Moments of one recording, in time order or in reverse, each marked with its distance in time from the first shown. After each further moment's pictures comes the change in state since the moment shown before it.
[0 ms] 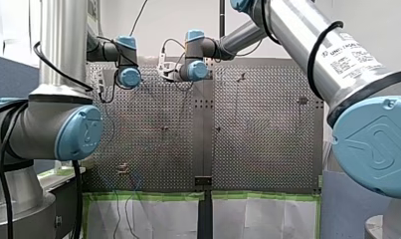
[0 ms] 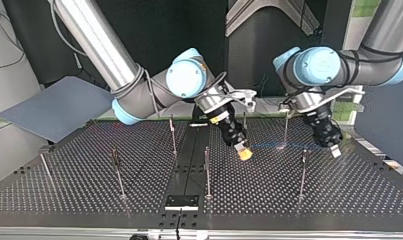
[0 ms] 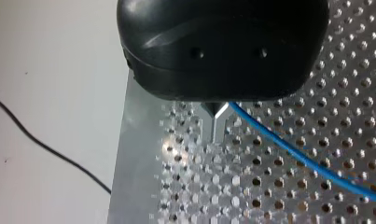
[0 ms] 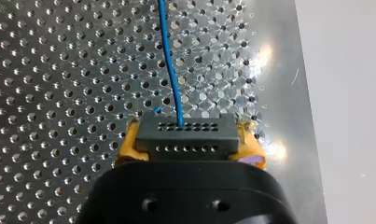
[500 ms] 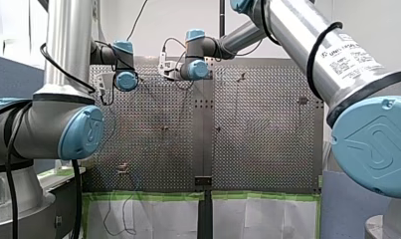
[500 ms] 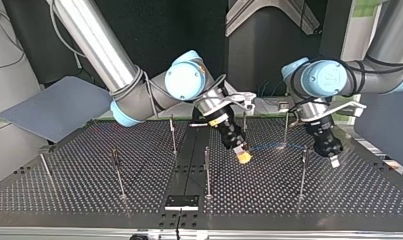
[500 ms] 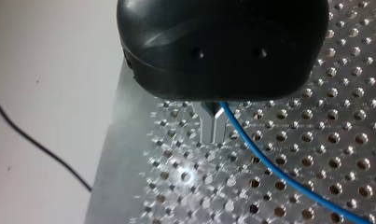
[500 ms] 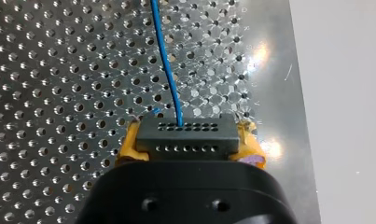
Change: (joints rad) left arm 0.050 -0.058 0.041 0.018 0.135 -0.068; right arm -0.004 0.005 -0.021 0.002 0.002 0.000
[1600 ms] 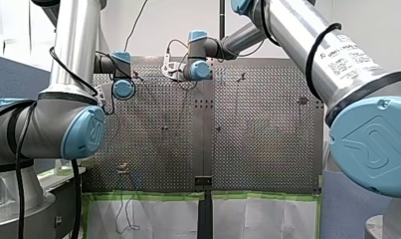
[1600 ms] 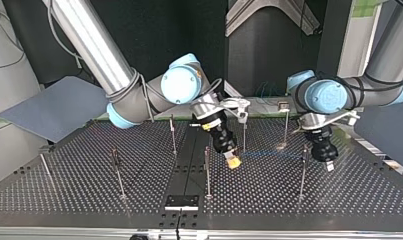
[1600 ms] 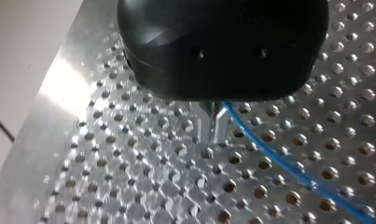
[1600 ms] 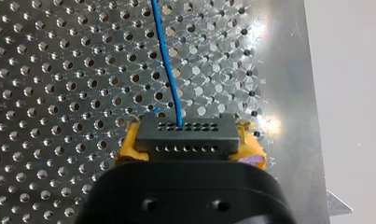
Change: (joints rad) left arm 0.052 -0.110 0.055 -0.034 0.083 -0.133; right arm -0.019 0.003 -0.003 0.010 0.061 0.001
